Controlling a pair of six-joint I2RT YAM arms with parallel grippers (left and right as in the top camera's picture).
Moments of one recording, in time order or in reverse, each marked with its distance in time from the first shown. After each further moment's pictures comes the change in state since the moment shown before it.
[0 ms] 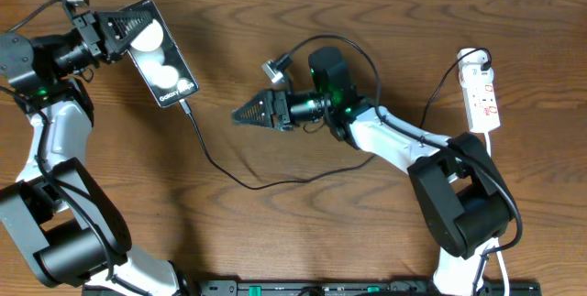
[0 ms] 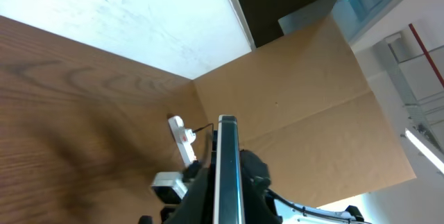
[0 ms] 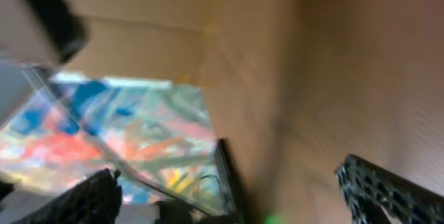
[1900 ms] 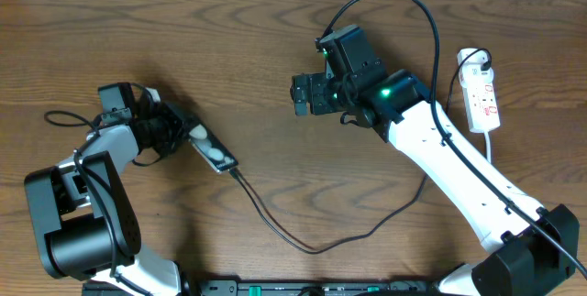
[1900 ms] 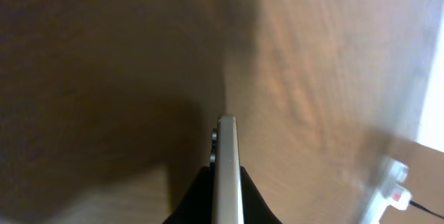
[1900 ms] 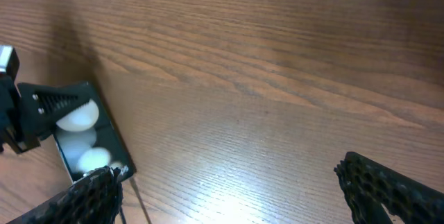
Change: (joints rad) left arm -0.159 0.001 -0.327 -1.278 -0.909 0.904; right arm 0.021 -0.315 0.277 -0.988 1.017 -0.436
